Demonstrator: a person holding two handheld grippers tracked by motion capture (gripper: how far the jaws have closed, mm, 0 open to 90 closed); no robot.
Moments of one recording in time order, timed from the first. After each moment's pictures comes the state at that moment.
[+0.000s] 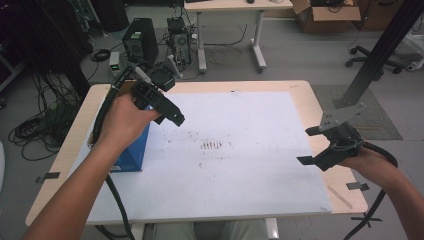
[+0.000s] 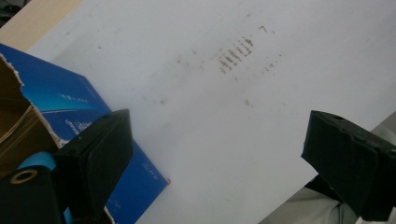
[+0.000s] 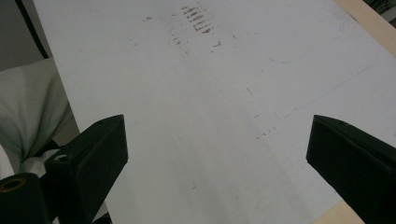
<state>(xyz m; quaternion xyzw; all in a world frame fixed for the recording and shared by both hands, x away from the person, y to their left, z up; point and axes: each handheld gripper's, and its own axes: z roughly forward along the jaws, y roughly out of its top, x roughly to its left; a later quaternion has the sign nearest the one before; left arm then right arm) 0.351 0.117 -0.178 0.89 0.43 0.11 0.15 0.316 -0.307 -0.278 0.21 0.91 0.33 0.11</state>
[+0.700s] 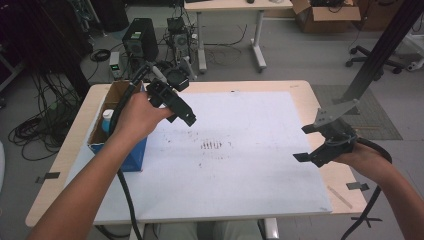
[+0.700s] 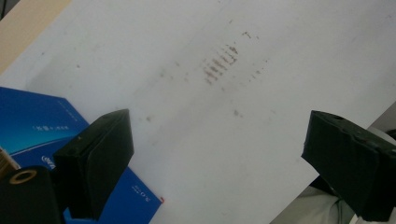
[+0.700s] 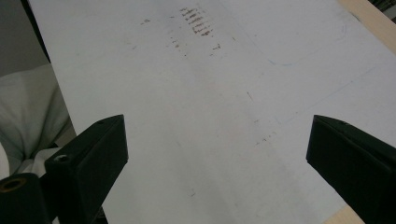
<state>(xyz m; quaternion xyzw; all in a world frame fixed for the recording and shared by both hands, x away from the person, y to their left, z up) 0.370 0.094 -0.189 0.90 0.39 0.09 0.14 0.325 -0.299 -0.277 0.21 0.91 0.33 0.10</state>
